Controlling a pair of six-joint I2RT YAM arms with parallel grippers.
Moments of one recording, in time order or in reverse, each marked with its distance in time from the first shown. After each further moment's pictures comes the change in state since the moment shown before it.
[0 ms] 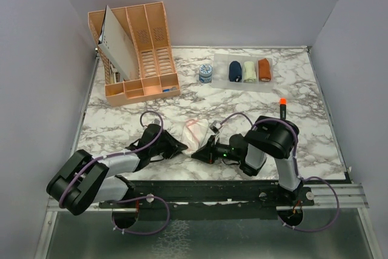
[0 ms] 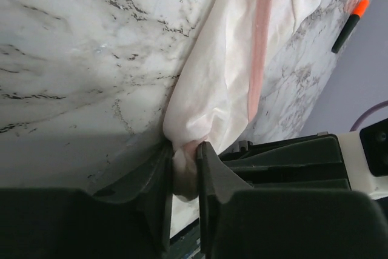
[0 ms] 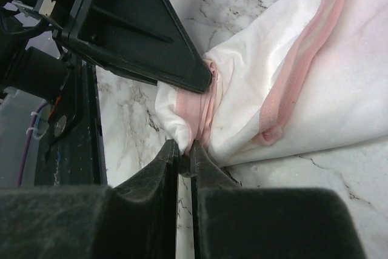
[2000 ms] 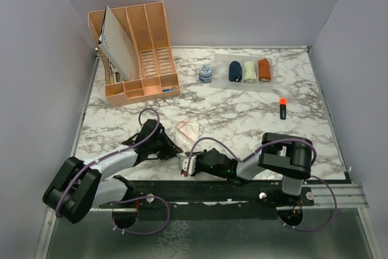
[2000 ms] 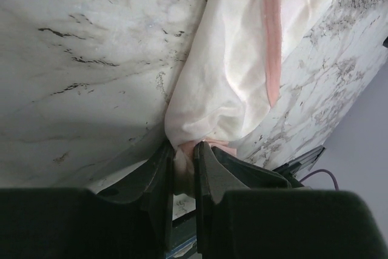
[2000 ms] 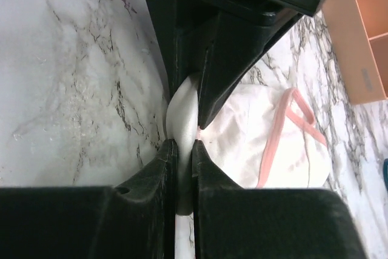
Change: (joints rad) left arm 0.058 -0.077 0.105 -0.351 0.037 0.110; right arm 0.370 -0.220 0.158 -0.554 0.520 -1.249
